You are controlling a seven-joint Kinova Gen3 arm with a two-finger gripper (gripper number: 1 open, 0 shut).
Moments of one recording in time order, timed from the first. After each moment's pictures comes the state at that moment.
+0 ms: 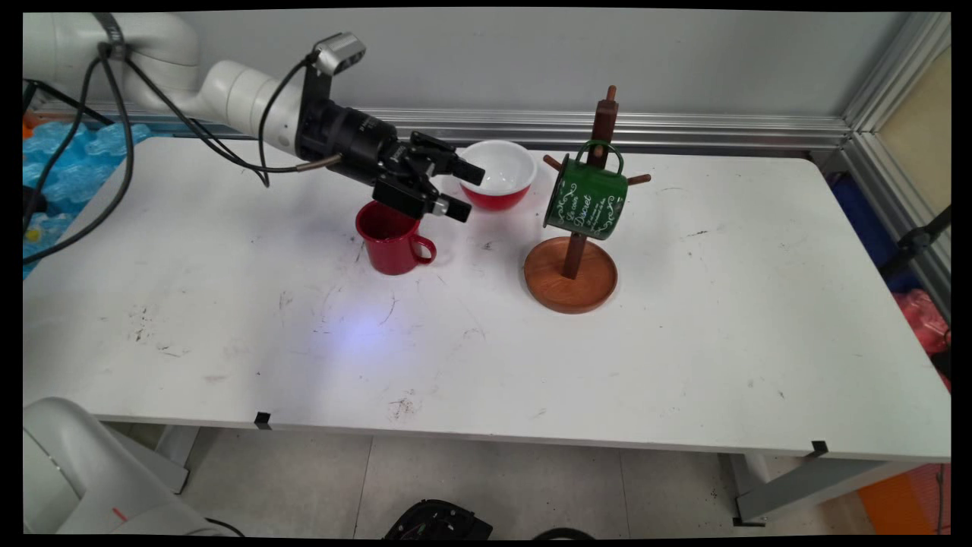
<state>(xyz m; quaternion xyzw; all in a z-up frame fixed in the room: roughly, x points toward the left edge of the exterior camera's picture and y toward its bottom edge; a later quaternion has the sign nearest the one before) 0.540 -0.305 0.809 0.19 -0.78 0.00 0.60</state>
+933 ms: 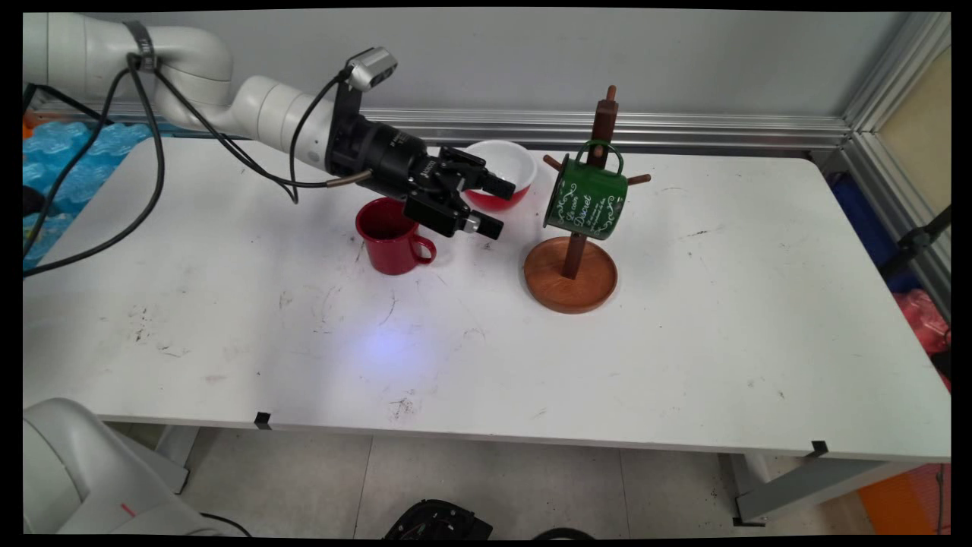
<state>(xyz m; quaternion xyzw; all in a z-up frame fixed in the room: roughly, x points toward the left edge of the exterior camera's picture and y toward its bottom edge) 0.500 -0.305 0.803 0.18 -0.77 -0.01 0.61</state>
